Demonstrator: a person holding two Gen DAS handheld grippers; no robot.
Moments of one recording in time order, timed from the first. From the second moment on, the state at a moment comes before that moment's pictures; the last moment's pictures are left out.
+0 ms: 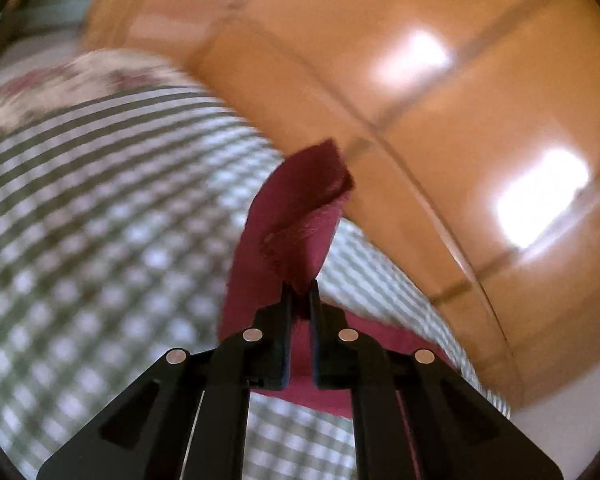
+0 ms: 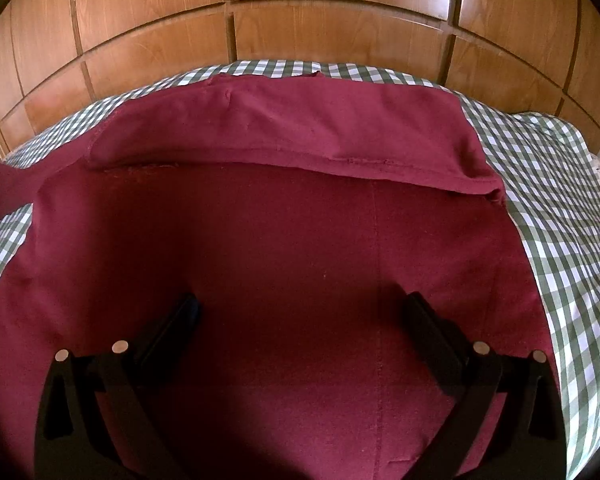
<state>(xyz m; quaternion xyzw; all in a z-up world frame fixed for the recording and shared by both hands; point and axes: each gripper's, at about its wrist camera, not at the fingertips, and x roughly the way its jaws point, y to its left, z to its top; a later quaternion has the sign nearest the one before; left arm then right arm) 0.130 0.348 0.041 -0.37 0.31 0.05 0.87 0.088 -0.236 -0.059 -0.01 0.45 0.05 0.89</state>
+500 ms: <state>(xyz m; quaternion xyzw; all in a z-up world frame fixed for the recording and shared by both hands) 0.172 0.065 0.006 -0.17 0.44 -0.17 0.87 0.087 -0.240 -0.060 0.01 0.44 0.06 0.89</state>
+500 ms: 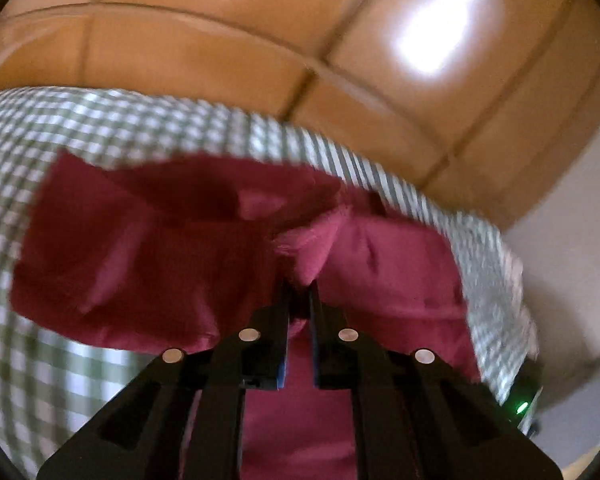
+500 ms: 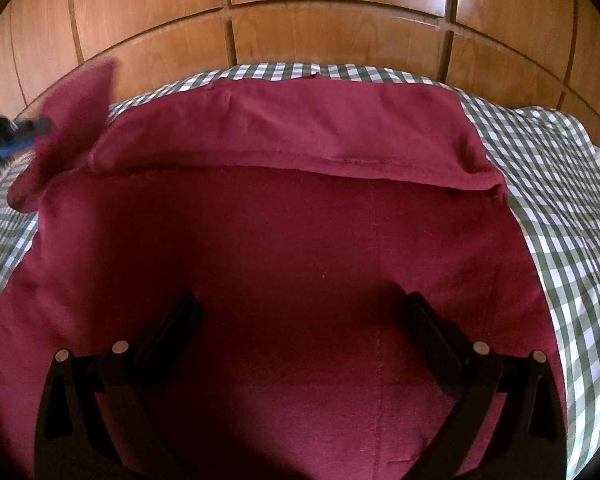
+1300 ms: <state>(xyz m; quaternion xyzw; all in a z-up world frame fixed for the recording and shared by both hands) 0.098 0.068 -0.062 -0.15 0.44 -0.15 0.87 0.134 -0.217 -0.023 0.18 0.48 0.22 0.83</state>
